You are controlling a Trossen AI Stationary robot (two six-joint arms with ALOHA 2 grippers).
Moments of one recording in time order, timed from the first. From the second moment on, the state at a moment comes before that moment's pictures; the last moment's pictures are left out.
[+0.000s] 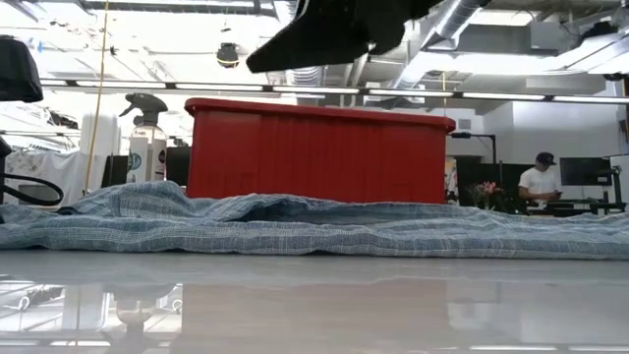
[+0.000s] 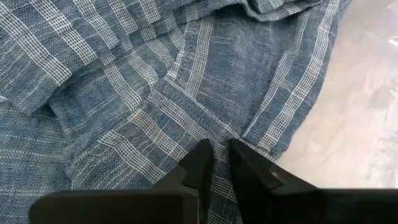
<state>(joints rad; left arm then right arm) -0.94 1.48 0.60 -0.46 -0.61 -1.46 0.34 1.83 1.21 0.16 0.34 -0.36</state>
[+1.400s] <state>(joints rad) -0.66 1.19 0.66 -0.90 -0.58 -1.57 0.51 1.77 1.48 -0.98 0.34 0.08</state>
